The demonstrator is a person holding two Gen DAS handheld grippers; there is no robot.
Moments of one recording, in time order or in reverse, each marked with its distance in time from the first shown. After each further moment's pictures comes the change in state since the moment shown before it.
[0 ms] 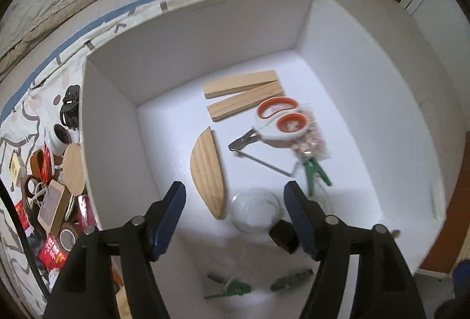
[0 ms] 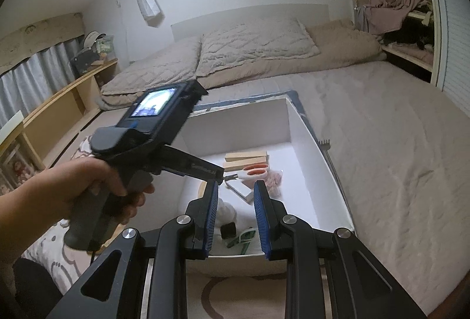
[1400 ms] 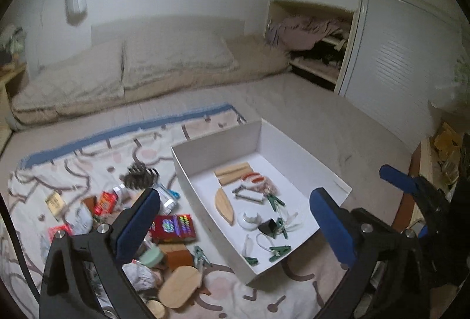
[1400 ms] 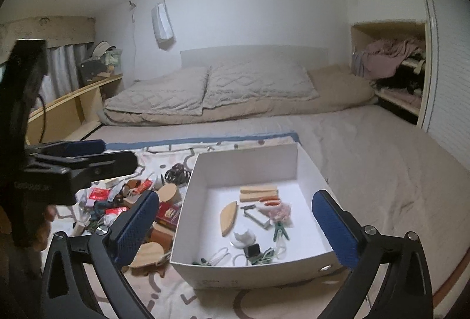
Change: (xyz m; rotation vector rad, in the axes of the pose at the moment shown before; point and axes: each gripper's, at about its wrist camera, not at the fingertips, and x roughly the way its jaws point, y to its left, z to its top) left arm -0.191 0.035 -0.142 0.032 -0.664 -0.091; right arm -0.058 0.081 0.010 -0.080 -0.184 -0.090
